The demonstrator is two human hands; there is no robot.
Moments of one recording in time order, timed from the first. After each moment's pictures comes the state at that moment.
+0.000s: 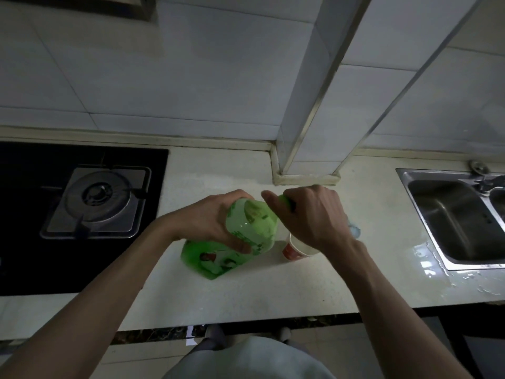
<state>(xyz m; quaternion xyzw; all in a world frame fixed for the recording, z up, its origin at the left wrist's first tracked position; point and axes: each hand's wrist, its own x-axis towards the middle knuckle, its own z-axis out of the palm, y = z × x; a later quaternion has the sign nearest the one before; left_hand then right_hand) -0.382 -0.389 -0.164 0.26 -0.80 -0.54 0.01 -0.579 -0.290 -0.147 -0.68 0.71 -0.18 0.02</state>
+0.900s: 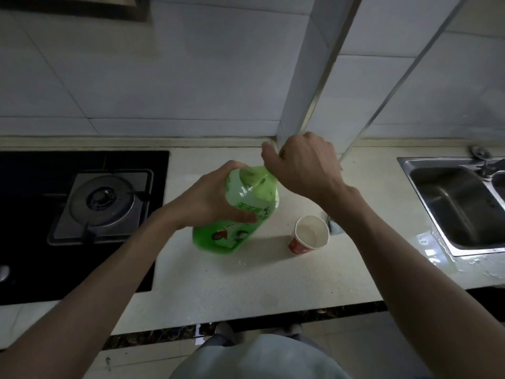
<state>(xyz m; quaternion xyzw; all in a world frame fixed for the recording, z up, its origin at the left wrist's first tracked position) -0.380 -0.401 -0.152 0.33 -0.79 -0.50 0.11 -0.561 -0.341 -0.095 -0.63 0.76 -0.16 -0.01</state>
